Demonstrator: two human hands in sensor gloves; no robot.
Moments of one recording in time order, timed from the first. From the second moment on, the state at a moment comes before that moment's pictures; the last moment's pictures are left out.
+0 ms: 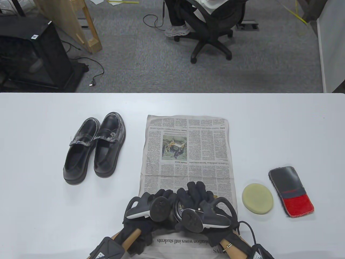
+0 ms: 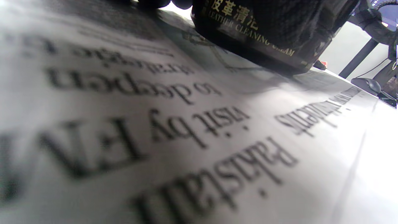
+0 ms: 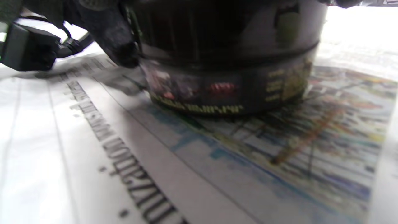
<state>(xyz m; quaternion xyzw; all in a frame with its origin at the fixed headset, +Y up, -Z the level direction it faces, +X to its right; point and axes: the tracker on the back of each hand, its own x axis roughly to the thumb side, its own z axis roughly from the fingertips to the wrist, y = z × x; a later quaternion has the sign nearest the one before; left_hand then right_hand) -0.091 -0.783 -0.210 -0.24 -0.32 0.10 0.91 0.077 -0.743 -0.189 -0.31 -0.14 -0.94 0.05</state>
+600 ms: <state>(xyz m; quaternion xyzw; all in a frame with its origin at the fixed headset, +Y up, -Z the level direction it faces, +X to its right) -0.089 -0.784 -0.210 -0.25 -0.32 0.09 0.91 0.081 -0.736 -0.182 -0.31 -0.19 -0.93 -0.01</state>
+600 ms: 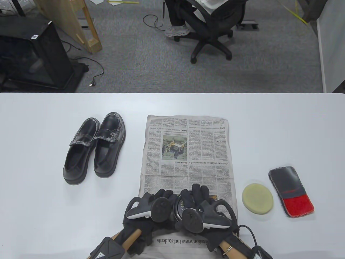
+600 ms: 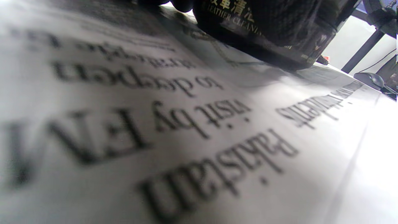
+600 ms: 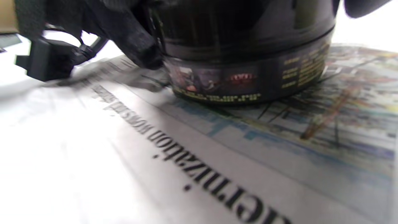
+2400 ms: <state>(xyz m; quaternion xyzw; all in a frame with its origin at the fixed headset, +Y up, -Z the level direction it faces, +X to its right) -0.086 -0.786 -0.207 -0.25 -0.32 0.06 0.91 0.075 -0.737 -0.178 -0.28 -0.12 -0.95 0.12</state>
